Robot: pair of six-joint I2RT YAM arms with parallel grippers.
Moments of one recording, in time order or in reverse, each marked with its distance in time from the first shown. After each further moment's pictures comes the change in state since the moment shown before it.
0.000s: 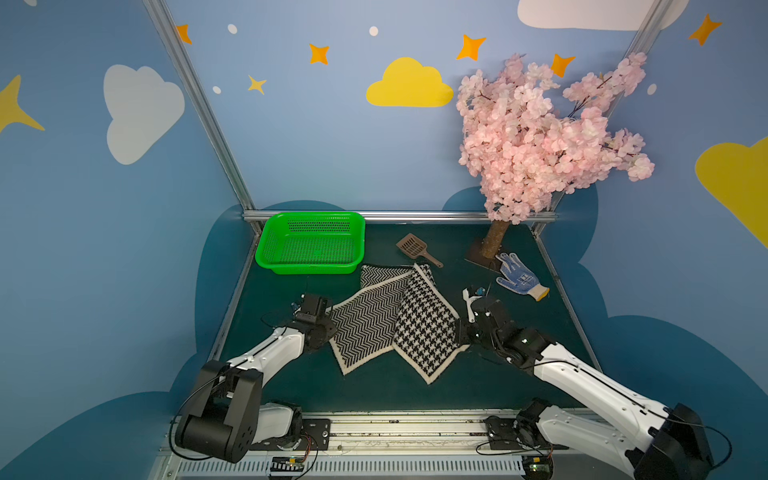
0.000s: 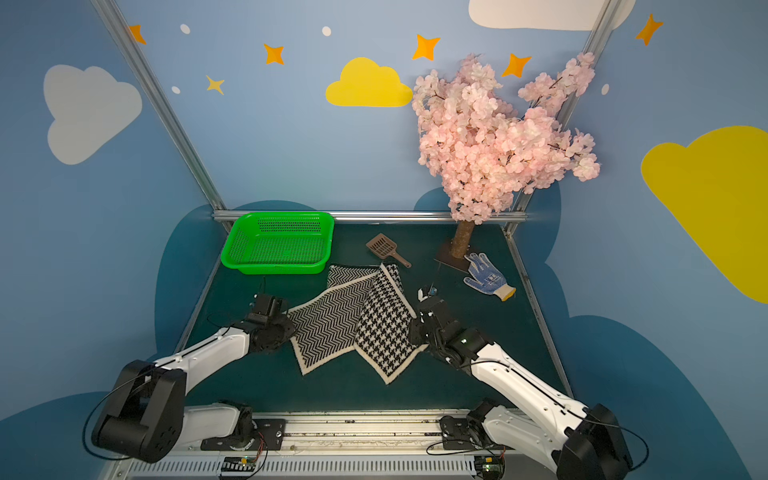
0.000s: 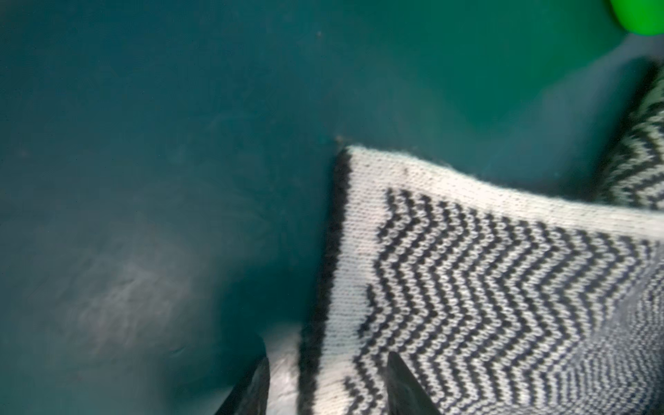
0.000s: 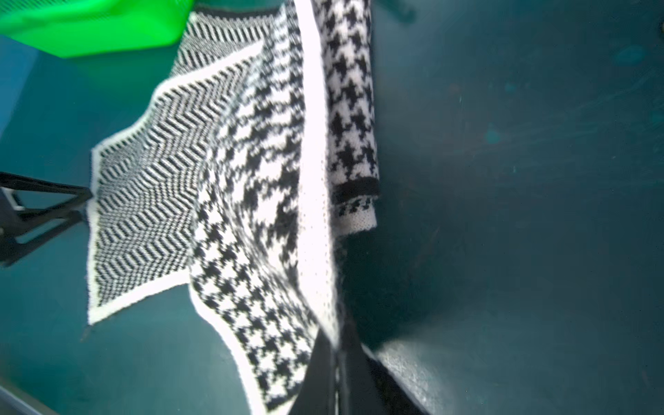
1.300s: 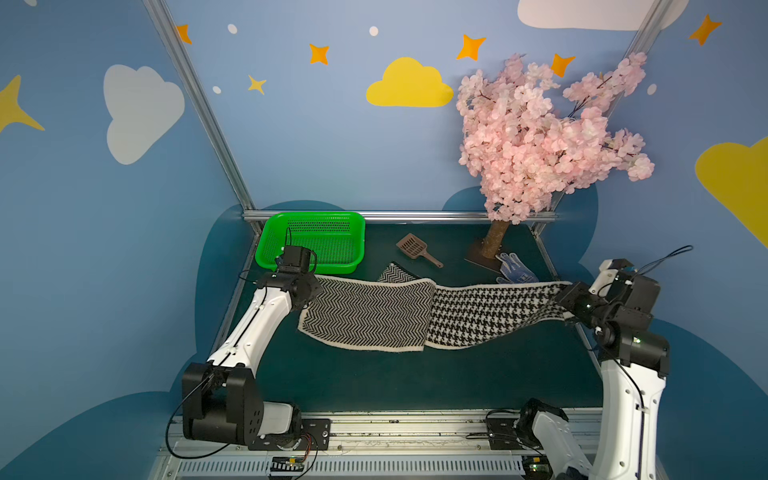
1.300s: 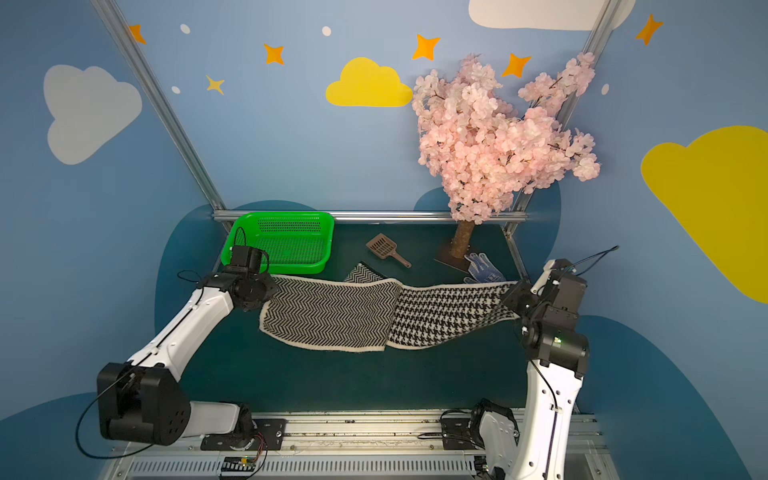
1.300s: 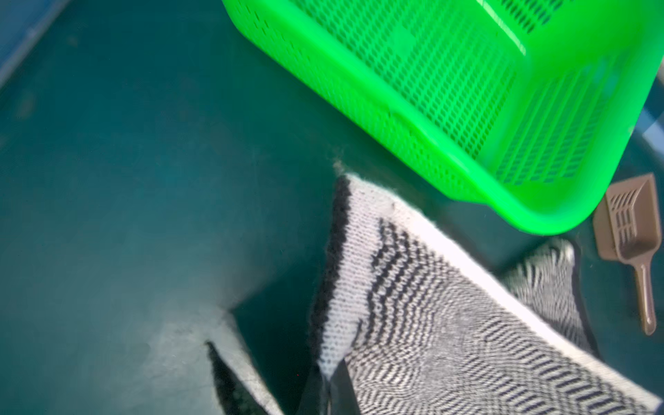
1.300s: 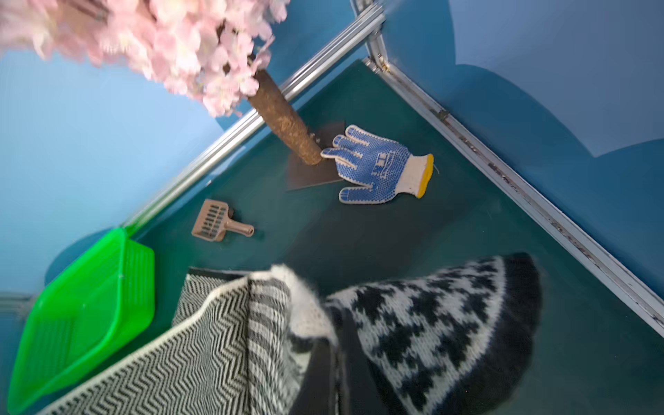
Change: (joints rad) left arm 0.162 0.044 0.556 -0.447 -0.089 0.244; right arm -1.076 -0.128 0.491 -0.432 -0.378 -0.115
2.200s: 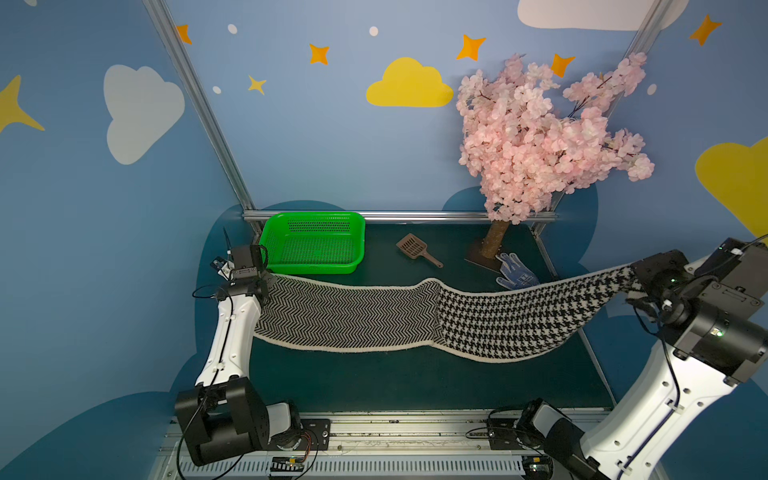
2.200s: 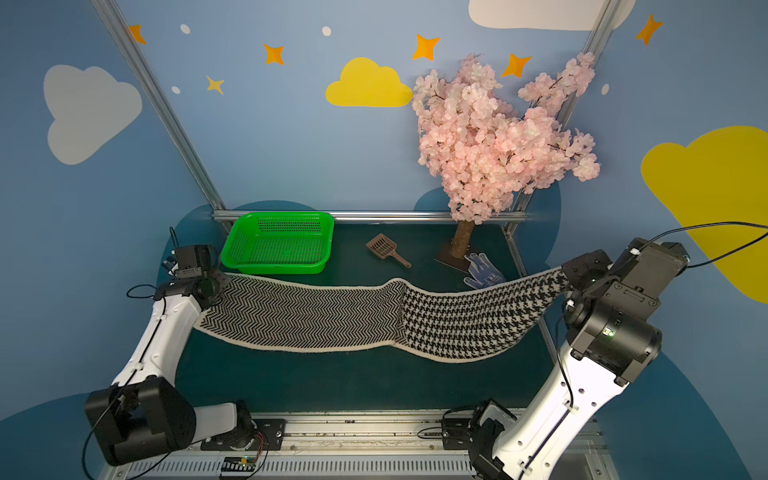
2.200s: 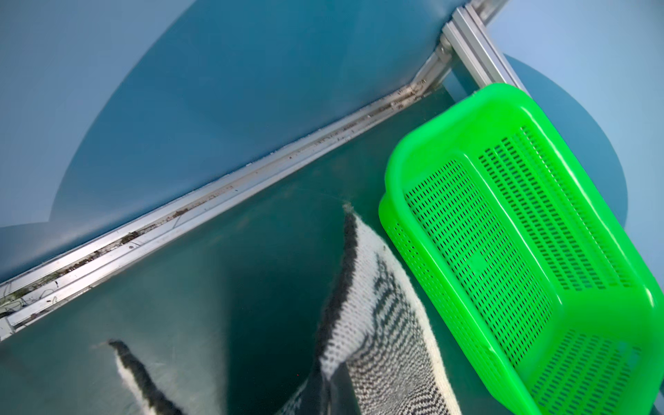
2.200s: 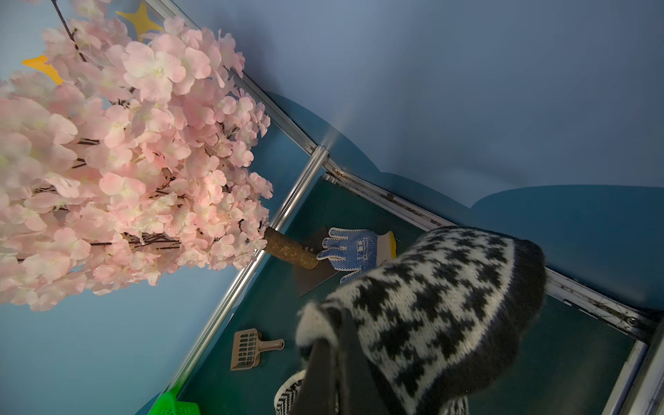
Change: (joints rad) left arm 0.307 -0.059 -0.023 0.132 -0.157 -0.069; right arm -0.243 0.228 0.736 -0.367 0.114 0.176
